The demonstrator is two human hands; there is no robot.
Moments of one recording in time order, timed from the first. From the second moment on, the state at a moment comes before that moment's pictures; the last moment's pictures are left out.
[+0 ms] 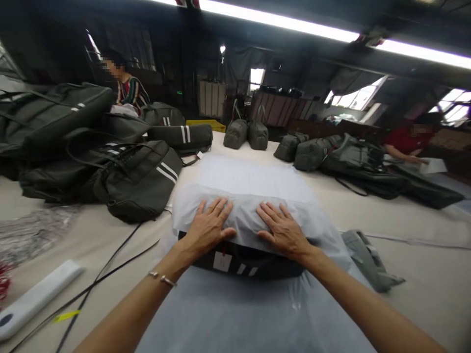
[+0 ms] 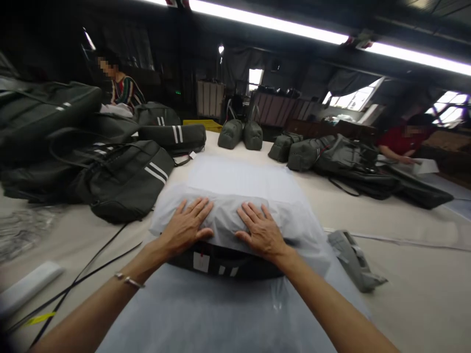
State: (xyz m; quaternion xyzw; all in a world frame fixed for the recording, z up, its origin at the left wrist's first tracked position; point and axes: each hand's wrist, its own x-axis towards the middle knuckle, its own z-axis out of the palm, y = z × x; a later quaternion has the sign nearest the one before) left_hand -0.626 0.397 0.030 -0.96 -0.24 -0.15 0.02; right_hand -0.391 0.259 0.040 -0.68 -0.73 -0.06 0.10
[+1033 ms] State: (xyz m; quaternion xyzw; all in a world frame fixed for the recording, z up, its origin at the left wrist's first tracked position) left_hand -0.559 0.380 0.025 -0.99 -0.08 -0.09 0.11; right_hand -0.606 -0.123 -0.185 -0.49 0.34 0.37 0.71
